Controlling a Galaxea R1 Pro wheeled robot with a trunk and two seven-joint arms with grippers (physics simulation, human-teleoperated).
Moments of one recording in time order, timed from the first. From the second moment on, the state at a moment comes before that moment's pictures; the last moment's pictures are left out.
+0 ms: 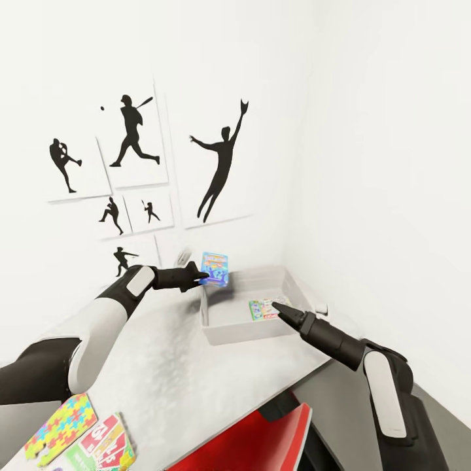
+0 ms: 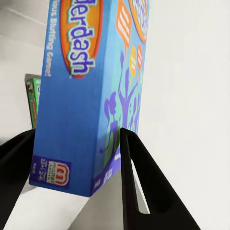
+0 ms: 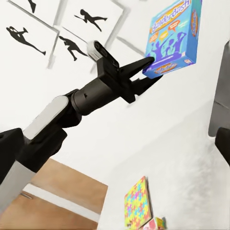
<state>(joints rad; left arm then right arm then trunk) -1.20 0.02 0.05 -0.30 0.63 0.82 -0.45 -0.36 0.09 -0.25 -1.58 -0.63 1.04 0.67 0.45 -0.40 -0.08</state>
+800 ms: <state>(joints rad) -1.20 -0.07 0.04 -0.29 0.62 0.81 -0.45 -0.35 0.08 -0.27 -1.58 -0.71 1.04 0.67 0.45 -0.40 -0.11</state>
